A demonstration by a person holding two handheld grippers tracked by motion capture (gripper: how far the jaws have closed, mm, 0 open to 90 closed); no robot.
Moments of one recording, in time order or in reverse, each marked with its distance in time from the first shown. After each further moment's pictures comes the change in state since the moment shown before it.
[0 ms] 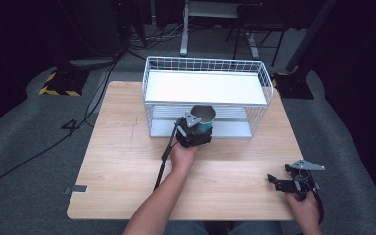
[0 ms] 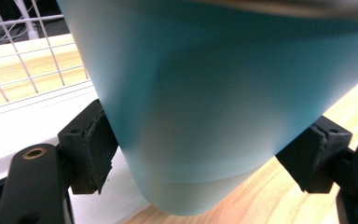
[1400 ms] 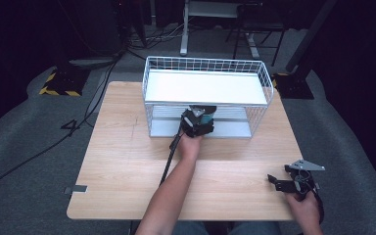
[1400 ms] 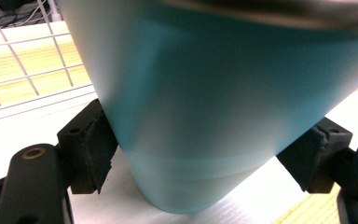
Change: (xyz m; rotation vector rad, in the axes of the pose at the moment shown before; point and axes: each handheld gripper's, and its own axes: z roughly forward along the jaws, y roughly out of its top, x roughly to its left) left arm 0.017 0.006 0.054 0.047 0.089 -0.029; right arm 0.001 0.000 0.000 -0.001 0.008 -0.001
